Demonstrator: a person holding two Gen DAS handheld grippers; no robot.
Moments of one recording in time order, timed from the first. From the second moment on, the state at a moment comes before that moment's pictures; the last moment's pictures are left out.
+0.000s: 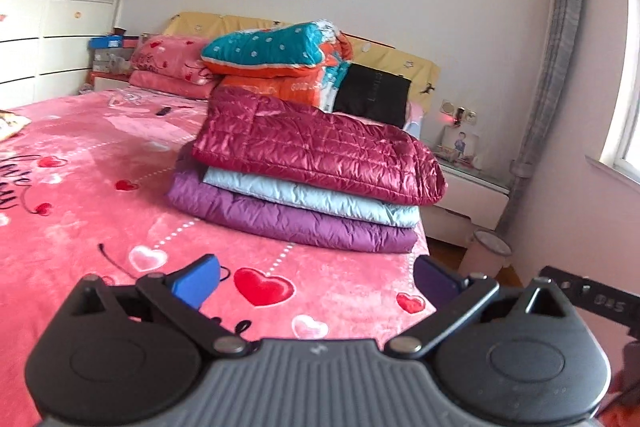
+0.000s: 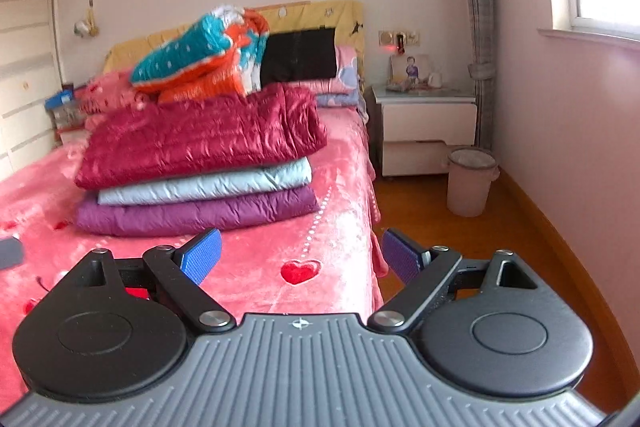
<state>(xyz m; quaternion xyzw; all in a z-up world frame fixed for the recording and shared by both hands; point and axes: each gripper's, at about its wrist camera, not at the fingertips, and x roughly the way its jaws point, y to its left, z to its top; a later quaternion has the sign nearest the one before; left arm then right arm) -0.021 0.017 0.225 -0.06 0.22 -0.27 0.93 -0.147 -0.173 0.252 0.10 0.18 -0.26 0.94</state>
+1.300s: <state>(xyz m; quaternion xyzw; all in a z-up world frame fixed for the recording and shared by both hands) -0.084 0.036 0.251 0.00 0.19 -0.20 0.96 -0.179 -0.154 0.265 0.06 0.16 -0.25 0.95</state>
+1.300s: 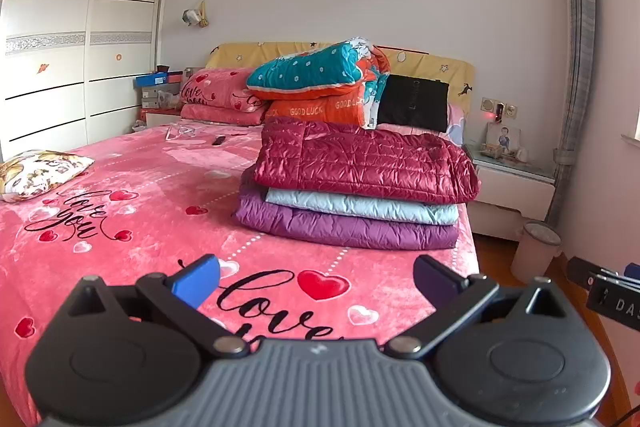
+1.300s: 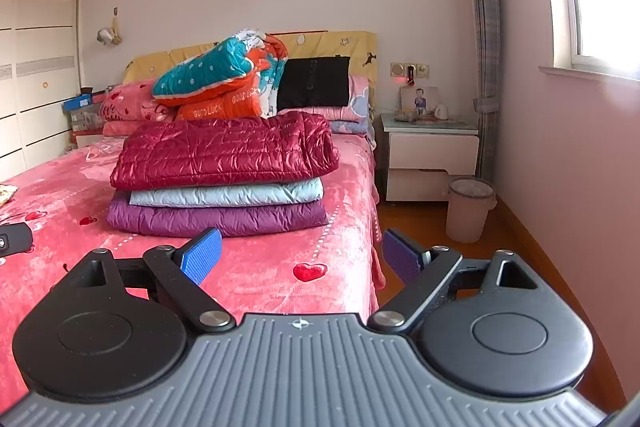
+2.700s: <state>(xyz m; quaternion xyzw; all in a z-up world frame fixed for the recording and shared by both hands) -0.084 0.016 0.232 0.04 0.19 -0.18 0.96 -0.164 -0.163 0.247 0.06 0.20 -0.24 0.95</state>
